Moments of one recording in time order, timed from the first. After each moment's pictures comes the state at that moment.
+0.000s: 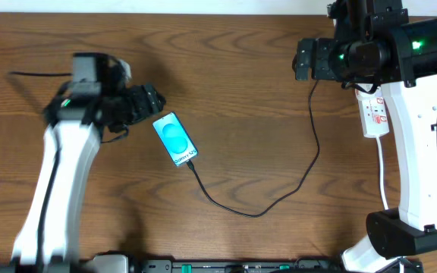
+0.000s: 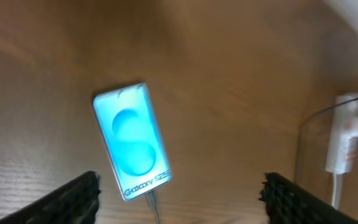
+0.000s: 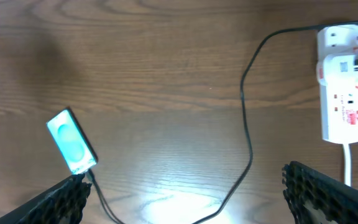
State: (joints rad) left arm 0.01 1.43 1.25 -0.84 0.38 -0.43; right arm 0.24 1.78 2.23 -1.50 -0.06 0.28
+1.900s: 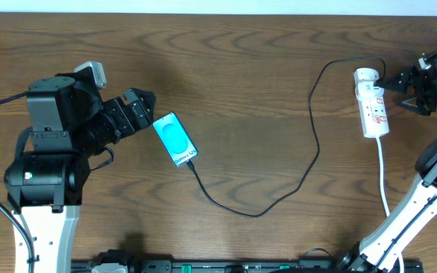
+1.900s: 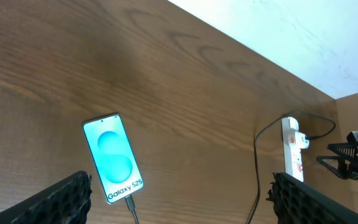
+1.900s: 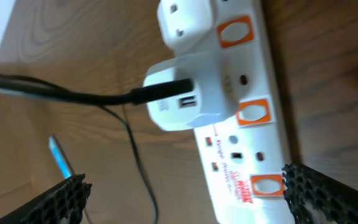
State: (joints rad) left arm 0.01 1.08 1.25 -0.87 0.36 -0.46; right arm -0.58 2.44 2.22 -1.44 -0.73 -0.30
